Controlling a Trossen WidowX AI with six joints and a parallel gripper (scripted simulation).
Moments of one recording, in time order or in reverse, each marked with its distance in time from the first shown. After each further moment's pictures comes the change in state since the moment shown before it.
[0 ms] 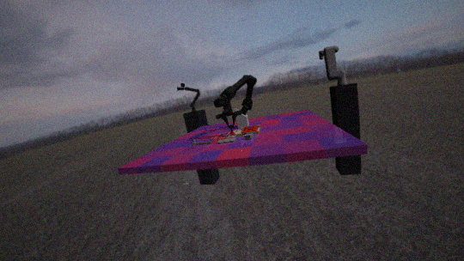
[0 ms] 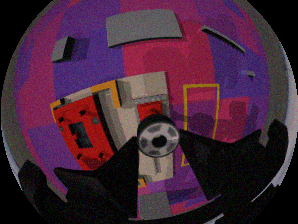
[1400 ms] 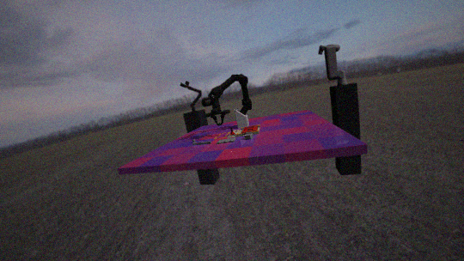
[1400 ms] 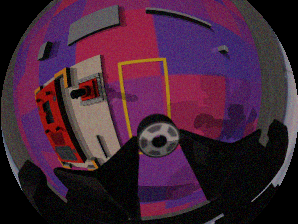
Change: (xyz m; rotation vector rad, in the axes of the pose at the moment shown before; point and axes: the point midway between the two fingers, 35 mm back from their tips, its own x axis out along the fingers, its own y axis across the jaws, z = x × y) arm -0.021 -0.105 -0.052 -0.012 -0.009 -0.022
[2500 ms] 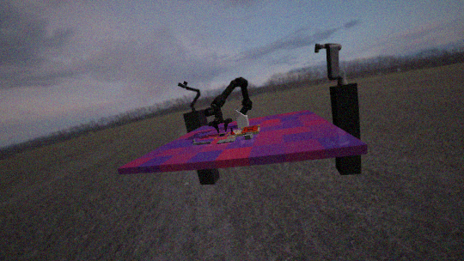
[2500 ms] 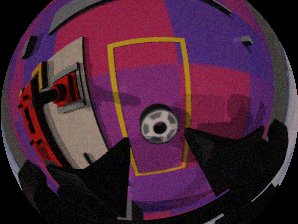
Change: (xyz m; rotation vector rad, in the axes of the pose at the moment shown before) arm 0.072 0.005 -0.006 0.012 0.028 0.022
